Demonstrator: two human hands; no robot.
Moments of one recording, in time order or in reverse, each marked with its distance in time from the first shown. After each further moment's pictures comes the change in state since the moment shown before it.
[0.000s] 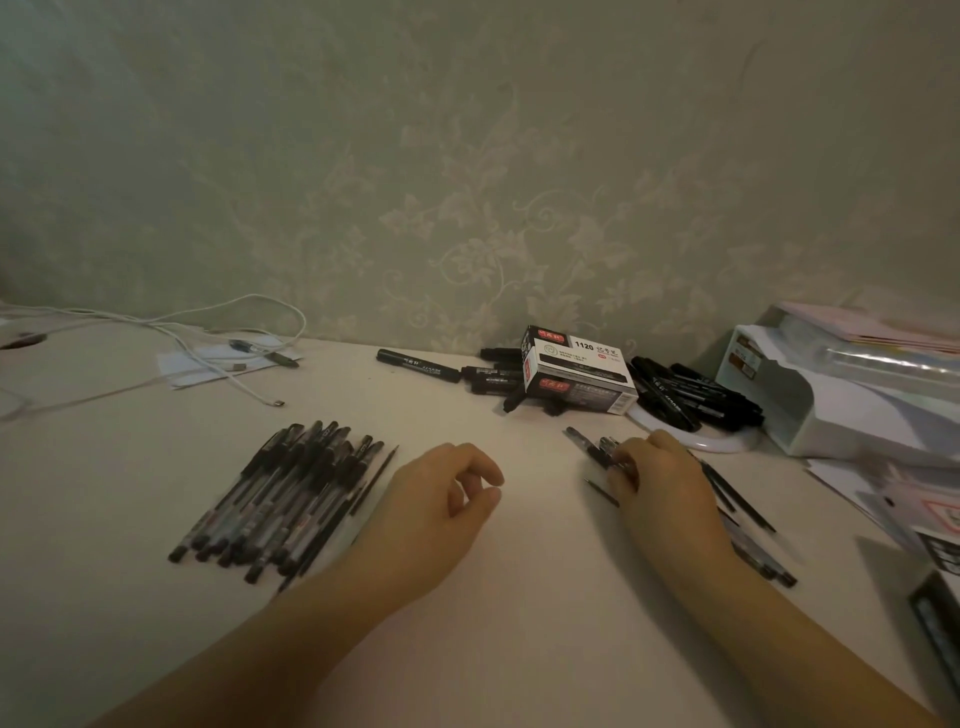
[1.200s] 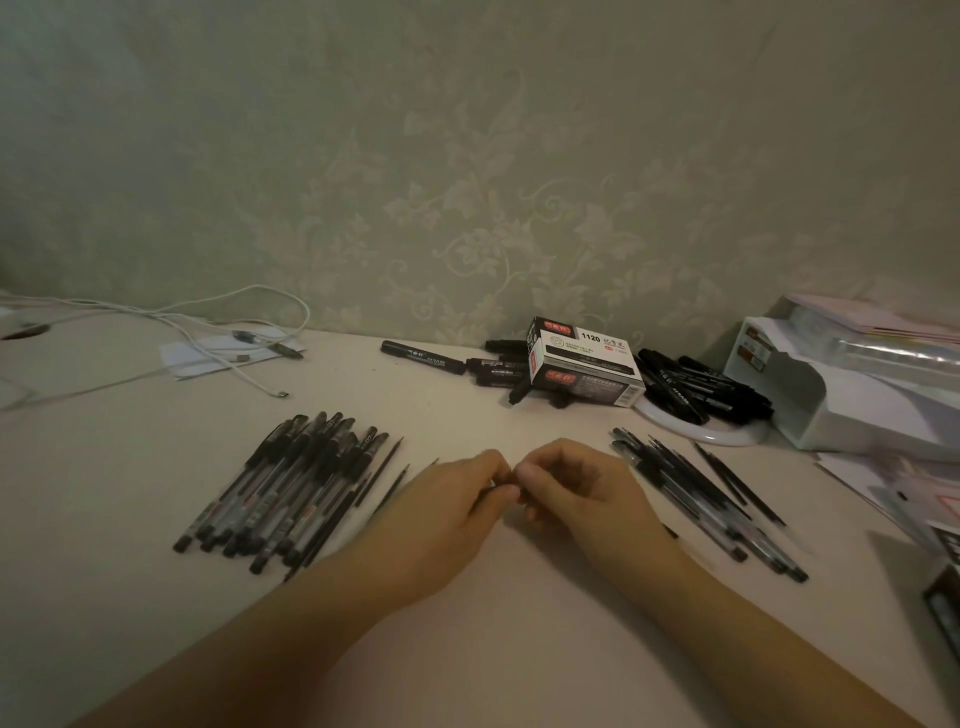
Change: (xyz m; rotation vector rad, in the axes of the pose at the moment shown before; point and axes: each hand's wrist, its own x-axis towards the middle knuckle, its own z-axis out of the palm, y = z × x) left_hand 0.002 0.000 -0.001 0.185 -0.228 0.131; right_hand -0.021 -0.047 0.011 1.076 -0.427 -0.017
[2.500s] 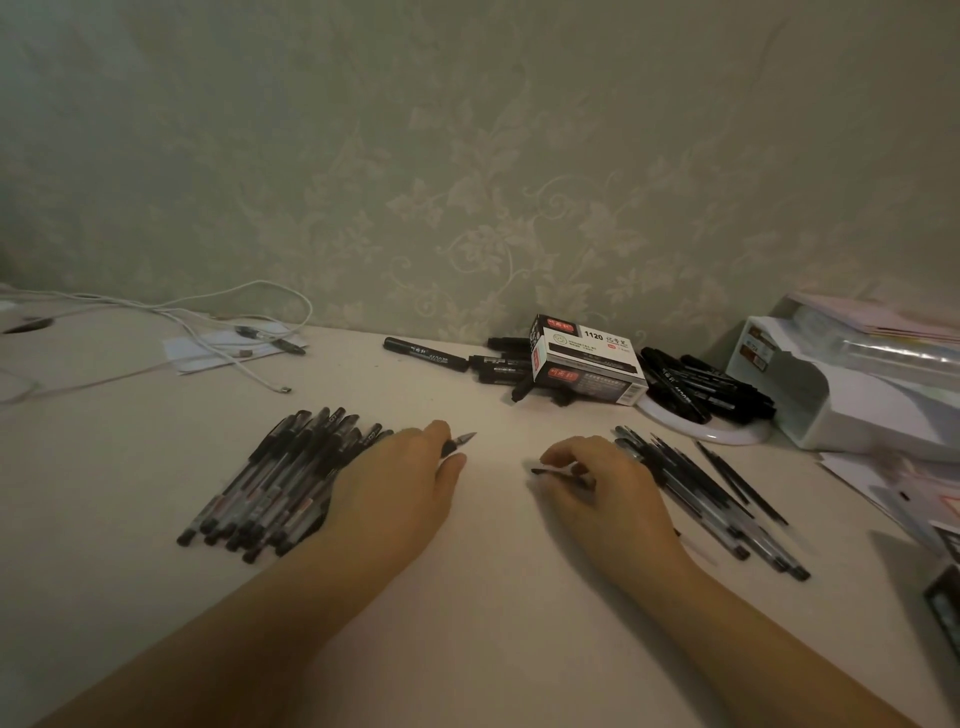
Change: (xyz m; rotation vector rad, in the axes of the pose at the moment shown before) left_hand 0.003 -0.019 -0.014 0.458 0.193 -0.243; right_hand 0.003 0.012 -0.011 -0.765 0.234 -0.139
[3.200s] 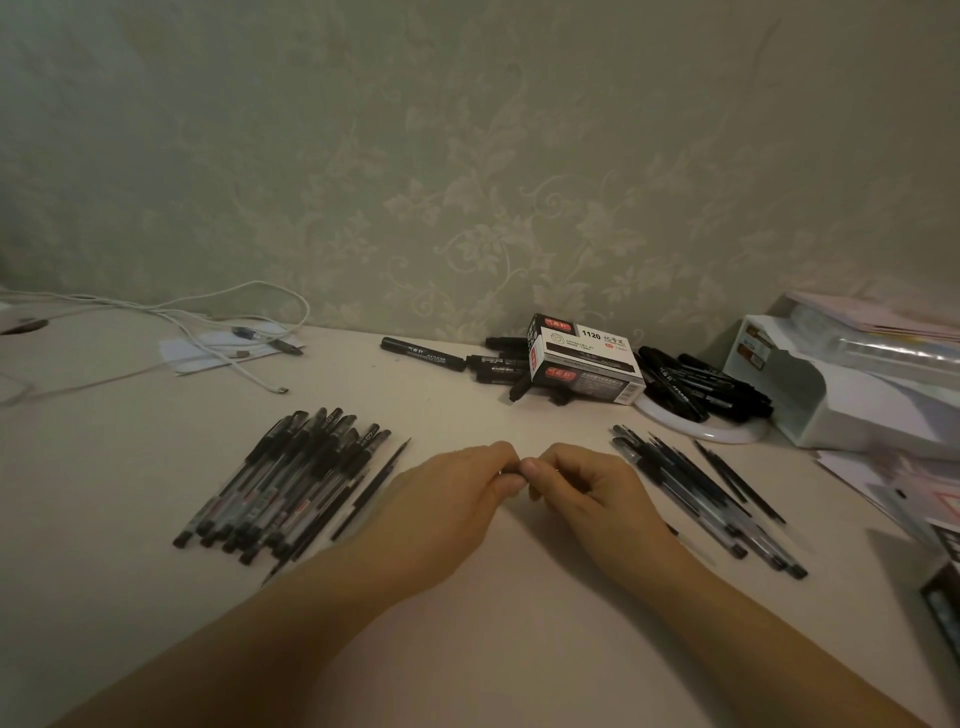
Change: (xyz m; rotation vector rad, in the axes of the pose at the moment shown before) left_hand -0.007 0.025 -0.001 -0.354 -0.164 0.244; right_hand -0.001 -0.010 -0.003 0.462 -0.137 -0.024
